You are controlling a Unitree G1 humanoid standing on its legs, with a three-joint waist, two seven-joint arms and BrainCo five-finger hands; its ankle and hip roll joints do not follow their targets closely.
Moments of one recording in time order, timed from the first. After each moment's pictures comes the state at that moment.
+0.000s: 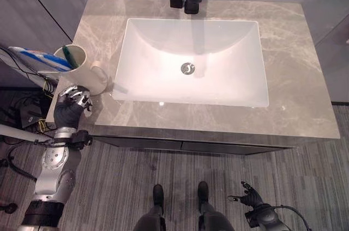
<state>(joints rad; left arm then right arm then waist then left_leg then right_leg) -0.10 0.73 -0.02 0.04 -0.79 -0.24 0.11 -0.02 -0.35 0.28 1.00 0.02 -0.14 -0.11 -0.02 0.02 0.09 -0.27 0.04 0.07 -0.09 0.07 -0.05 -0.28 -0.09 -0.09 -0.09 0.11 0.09</state>
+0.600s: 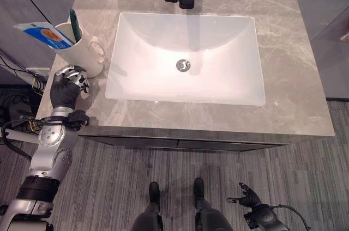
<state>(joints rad) -0.33 0.76 -0.05 0.19 -0.81 -0.24 0.16 -0.02 -0.36 0.31 1.00 0.02 -0.13 -0.11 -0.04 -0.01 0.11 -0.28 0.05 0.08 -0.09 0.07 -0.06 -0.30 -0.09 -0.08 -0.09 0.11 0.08</state>
